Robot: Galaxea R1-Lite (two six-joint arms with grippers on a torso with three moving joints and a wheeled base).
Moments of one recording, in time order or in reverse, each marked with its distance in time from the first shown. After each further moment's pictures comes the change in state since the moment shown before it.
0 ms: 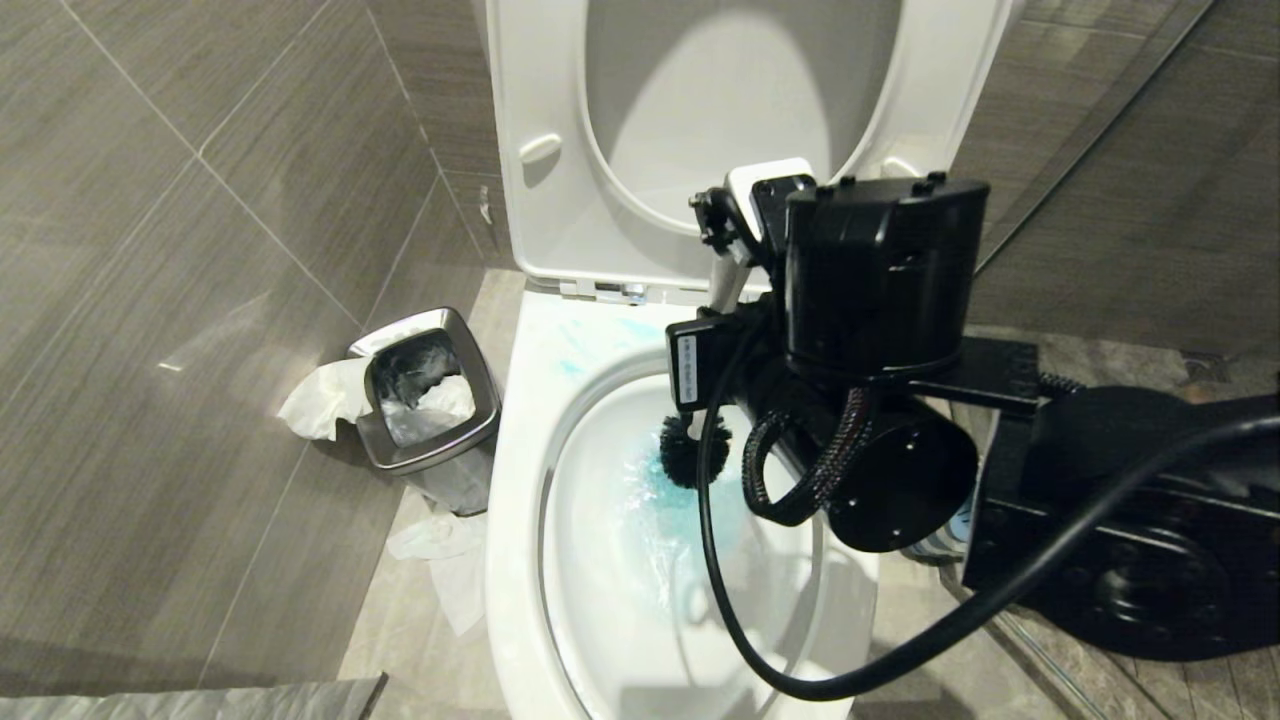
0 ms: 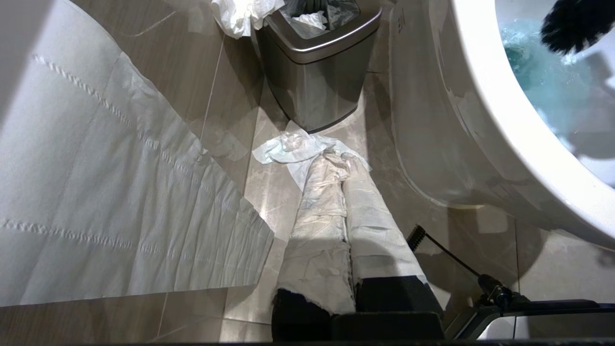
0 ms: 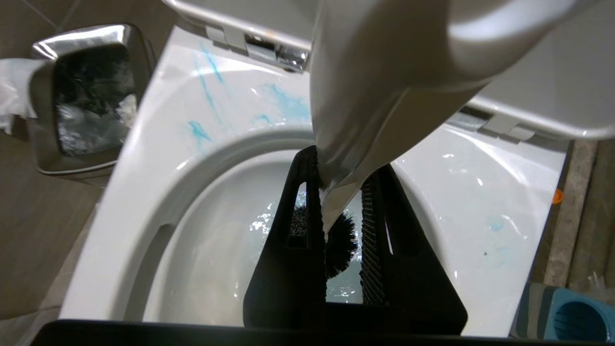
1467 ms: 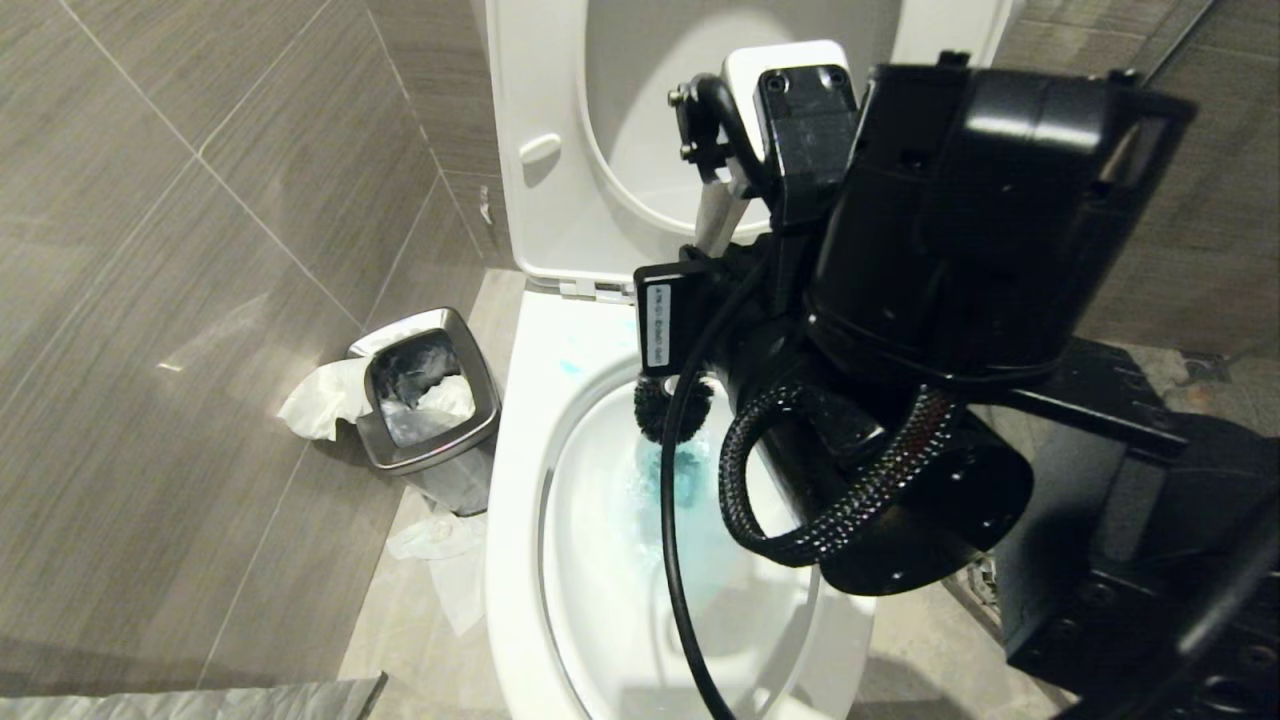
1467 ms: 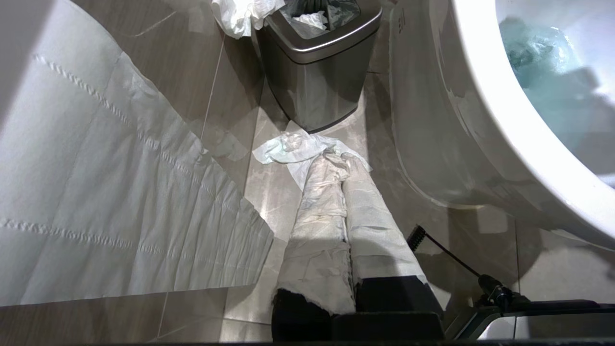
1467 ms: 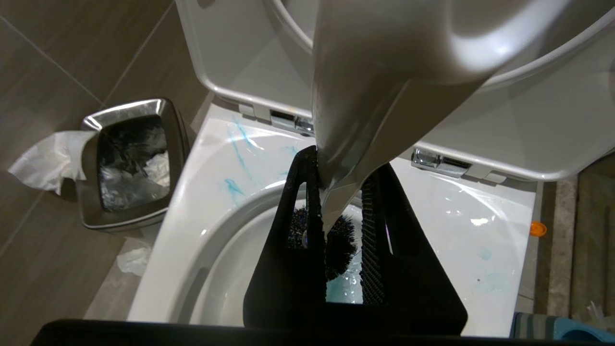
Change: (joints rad) left arm 0.000 0.000 0.000 0.000 0.000 0.000; right arm 0.125 -0.034 -0.030 -0.172 -0.129 -0.138
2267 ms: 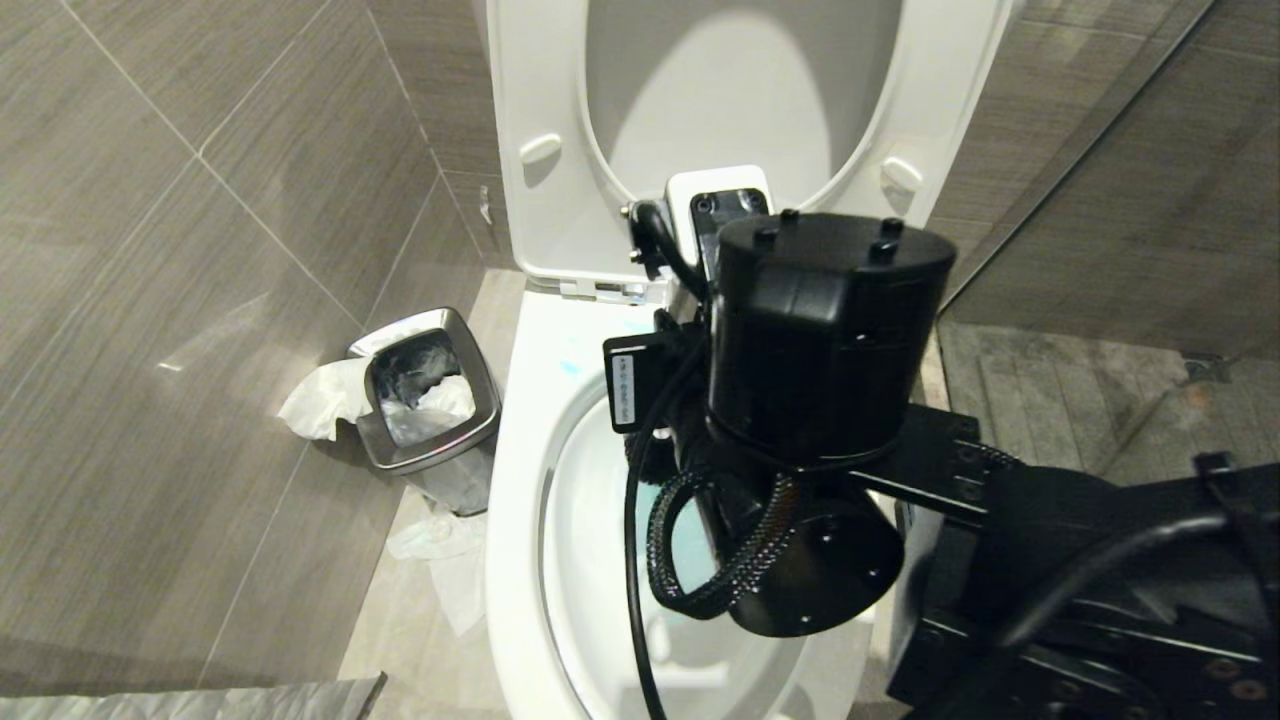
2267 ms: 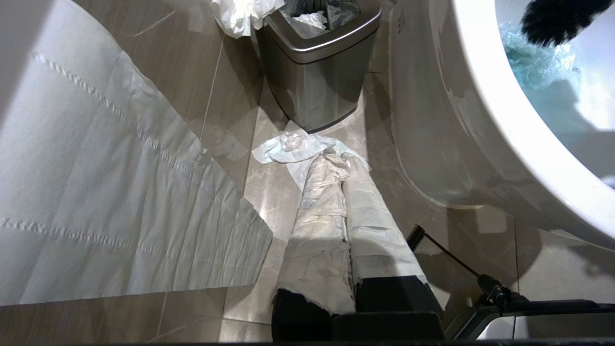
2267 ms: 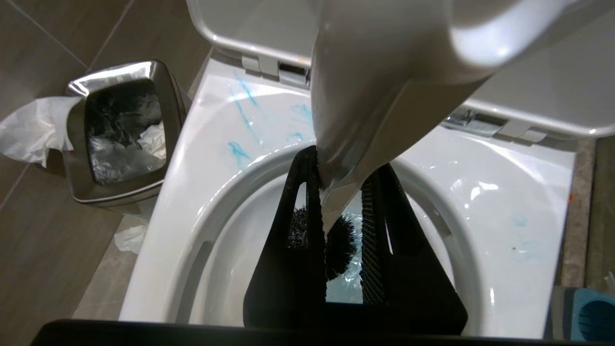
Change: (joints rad) left arm 0.000 0.000 0.000 0.000 -0.001 -0.002; right arm -0.006 0.095 0.018 -0.001 -0.025 0.089
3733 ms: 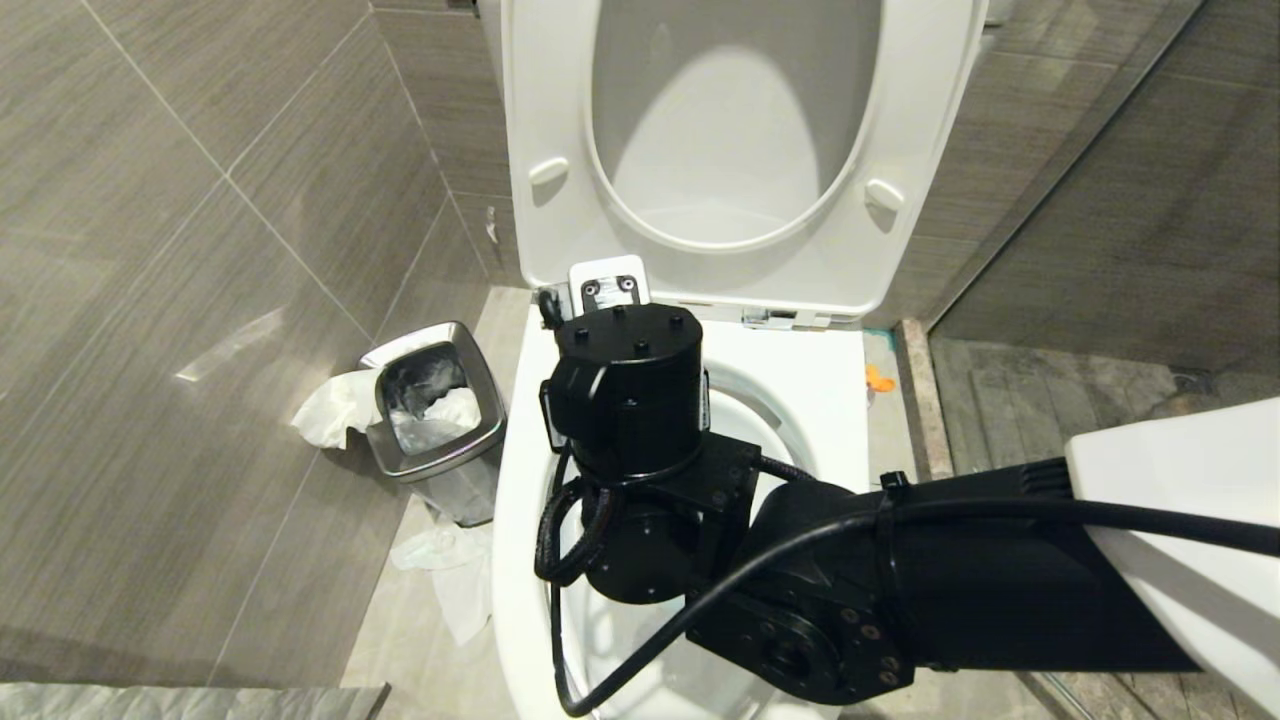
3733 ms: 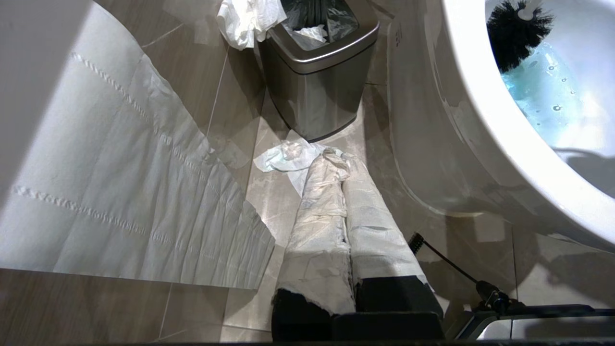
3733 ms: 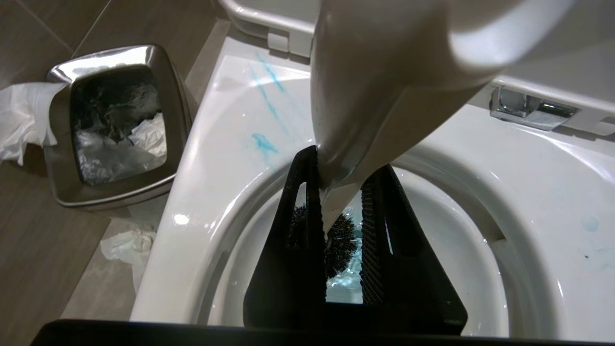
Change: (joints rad) left arm 0.000 0.000 0.000 0.000 0.002 -0.002; right arm -0.030 0.240 -0.195 0.001 0.000 0.010
